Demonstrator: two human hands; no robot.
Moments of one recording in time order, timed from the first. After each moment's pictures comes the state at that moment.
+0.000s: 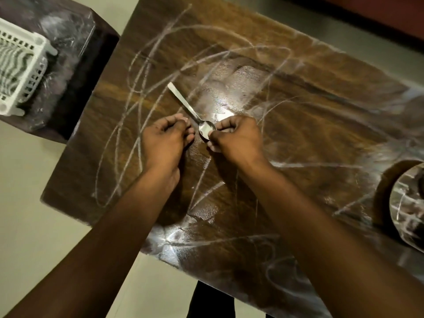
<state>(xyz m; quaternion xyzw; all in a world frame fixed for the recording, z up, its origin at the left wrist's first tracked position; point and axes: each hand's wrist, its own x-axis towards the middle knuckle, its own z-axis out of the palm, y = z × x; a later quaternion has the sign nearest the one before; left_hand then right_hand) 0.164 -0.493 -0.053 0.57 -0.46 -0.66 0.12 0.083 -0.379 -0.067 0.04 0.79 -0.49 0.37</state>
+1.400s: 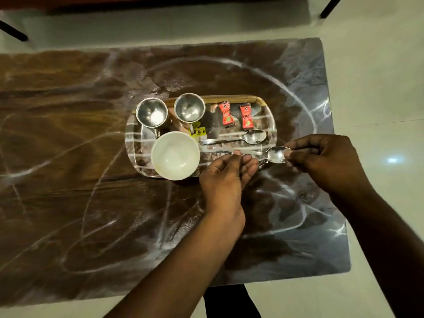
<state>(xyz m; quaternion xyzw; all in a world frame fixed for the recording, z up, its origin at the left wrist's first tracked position) 0.077 0.152 0.008 0.50 -0.34 -0.79 -0.11 0.042 0.333 0.016 0.21 0.84 -0.46 0.17</state>
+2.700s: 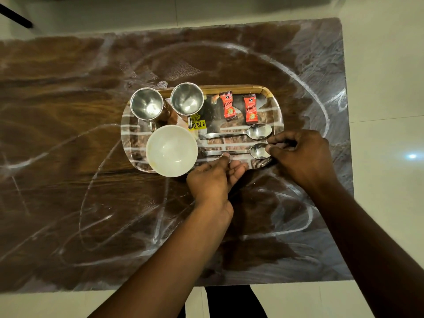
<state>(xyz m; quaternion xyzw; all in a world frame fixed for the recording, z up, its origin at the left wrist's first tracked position) 0.073 0.144 -0.033 0.59 -0.37 -0.71 -0.09 0.030 0.314 -0.043 0.12 0.90 -0.38 0.16</state>
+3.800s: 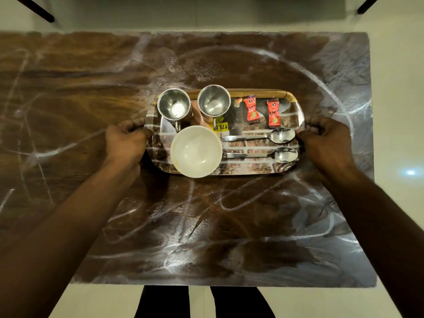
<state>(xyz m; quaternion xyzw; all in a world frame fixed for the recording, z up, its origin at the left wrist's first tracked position) 0.040 -0.086 -0.059 0.44 -0.69 -0.57 -0.02 0.001 0.286 -0.058 0.25 0.82 -0.50 0.12</state>
